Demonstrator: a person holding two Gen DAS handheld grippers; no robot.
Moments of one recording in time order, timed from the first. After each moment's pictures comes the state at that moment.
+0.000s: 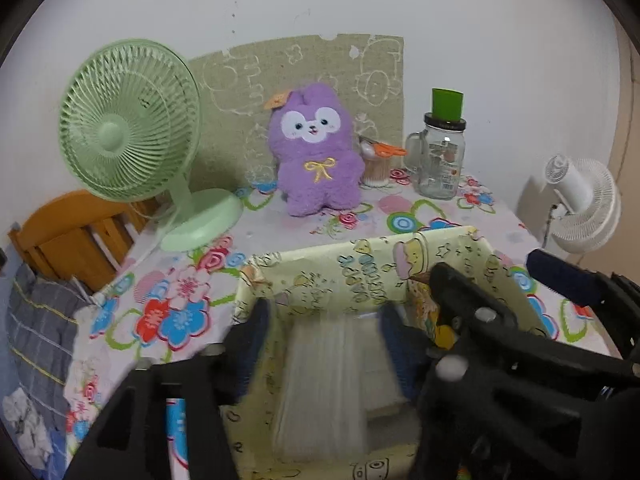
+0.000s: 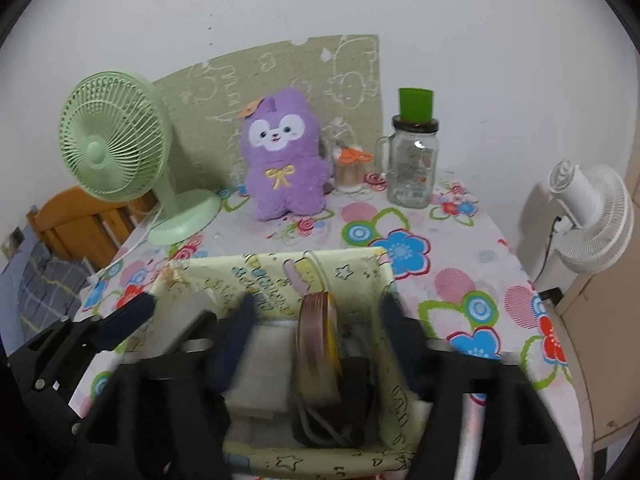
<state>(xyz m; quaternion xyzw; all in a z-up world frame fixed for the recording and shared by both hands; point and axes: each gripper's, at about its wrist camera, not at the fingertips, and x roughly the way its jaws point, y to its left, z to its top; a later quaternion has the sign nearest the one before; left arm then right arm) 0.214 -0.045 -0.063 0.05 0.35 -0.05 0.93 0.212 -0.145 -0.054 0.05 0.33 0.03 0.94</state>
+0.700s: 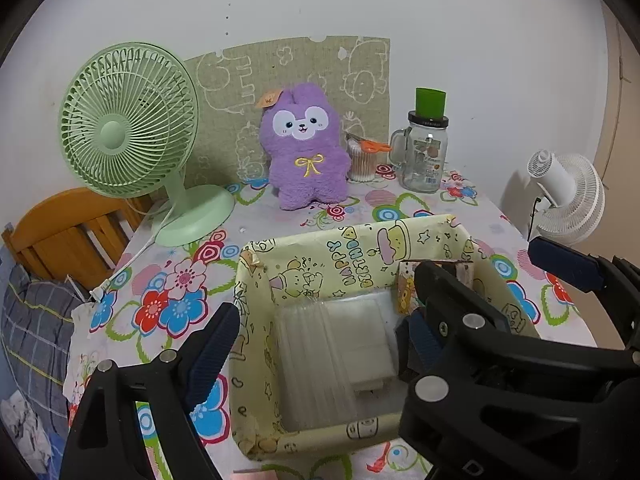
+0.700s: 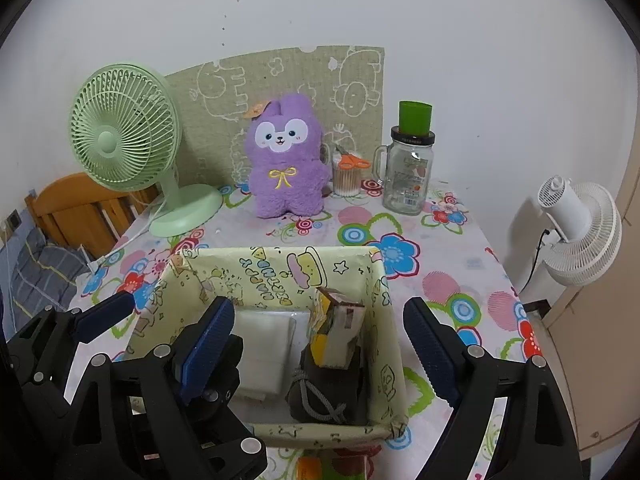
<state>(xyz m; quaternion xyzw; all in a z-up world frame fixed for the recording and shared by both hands) 0.191 -0.044 -0.055 0.05 0.35 -0.07 0.93 0.191 -0.140 -0.042 0.02 0.33 0.03 0.94</state>
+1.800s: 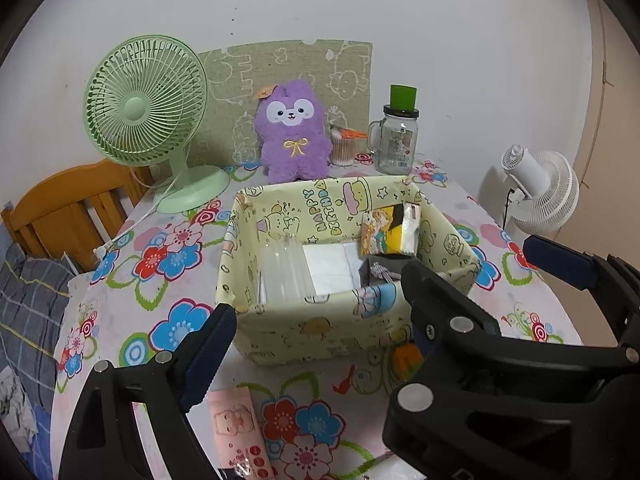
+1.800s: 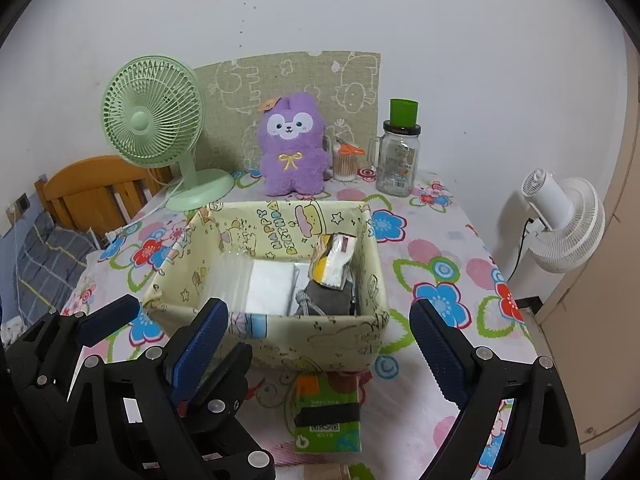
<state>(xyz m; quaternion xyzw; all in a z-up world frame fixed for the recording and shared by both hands) 0.114 -0.047 -0.060 0.03 0.35 -0.08 0.93 0.114 -0.140 -0.046 0.00 0.32 0.03 0.95</state>
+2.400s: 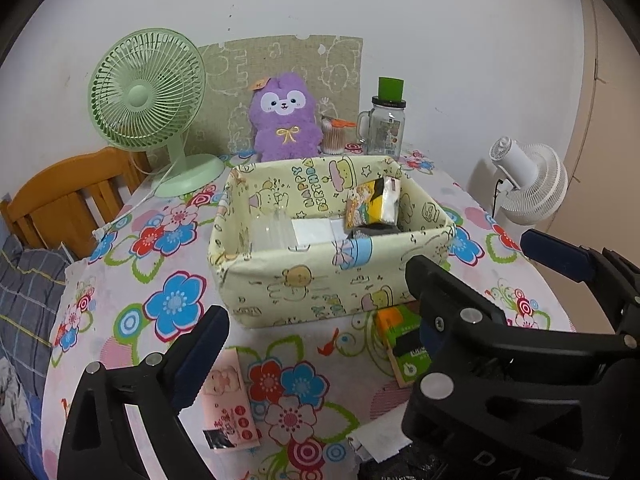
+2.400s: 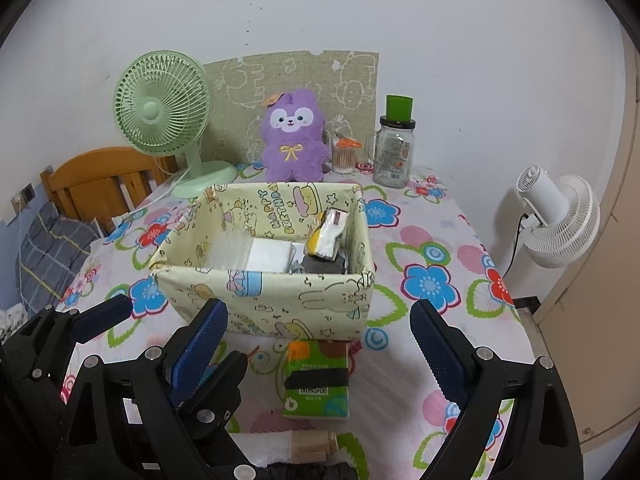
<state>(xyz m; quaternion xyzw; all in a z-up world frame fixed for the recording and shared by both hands) 0.082 -0.049 -0.069 0.03 0.36 -0.09 0.93 0.082 -0.149 -0.054 -0.01 0.32 0.04 0.95</state>
